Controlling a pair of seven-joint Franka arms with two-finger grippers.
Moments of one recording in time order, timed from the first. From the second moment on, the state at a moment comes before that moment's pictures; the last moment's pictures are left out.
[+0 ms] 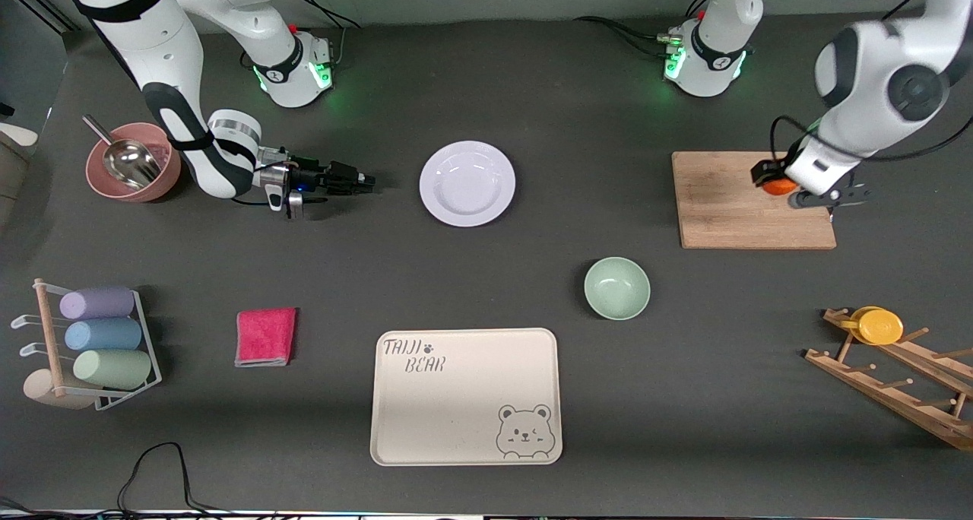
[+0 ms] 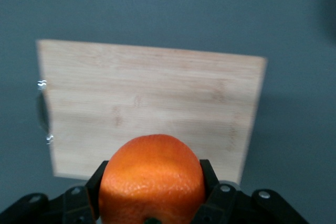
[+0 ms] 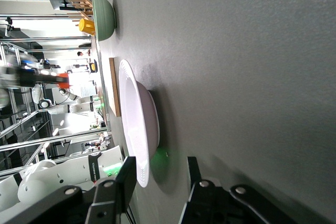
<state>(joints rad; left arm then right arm) 0.02 -0.27 -0.01 -2.42 0.05 1.98 -0.09 0.16 0.34 -0.12 -2.69 1.60 1.94 -1.36</state>
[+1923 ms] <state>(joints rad) -0.42 0.62 -0.67 -1.79 0.36 2.22 -1.65 0.16 0.39 -0.12 -2.67 1.59 1.90 -1.51</state>
